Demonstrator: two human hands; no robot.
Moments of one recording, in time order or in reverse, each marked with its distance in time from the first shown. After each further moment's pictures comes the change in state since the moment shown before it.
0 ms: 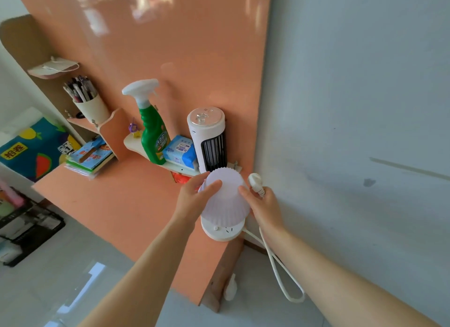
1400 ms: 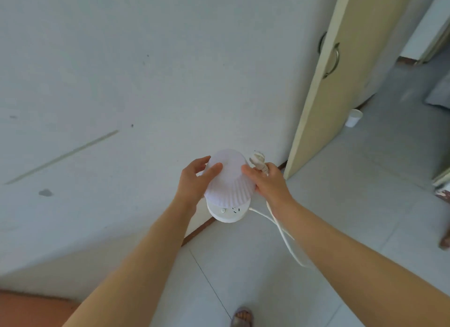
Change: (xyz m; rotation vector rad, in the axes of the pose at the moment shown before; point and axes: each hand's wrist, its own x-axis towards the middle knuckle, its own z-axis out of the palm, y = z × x) left_hand -0.377 0.009 0.448 0.279 -1.063 0.187; right_hand -0.371 0.059 -0.496 0.281 1.044 0.011
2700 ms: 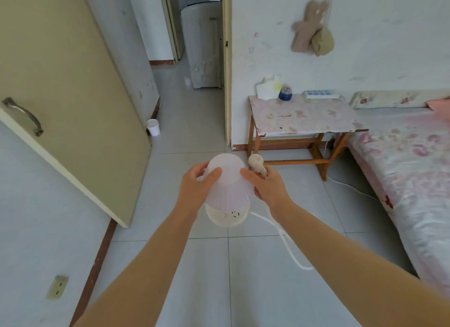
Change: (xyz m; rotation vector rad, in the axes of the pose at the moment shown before) left_hand -0.121 0.044 0.584 0.191 -0.864 0.205; right_hand -0.108 0.013 -0.554 0.194 0.883 0.071
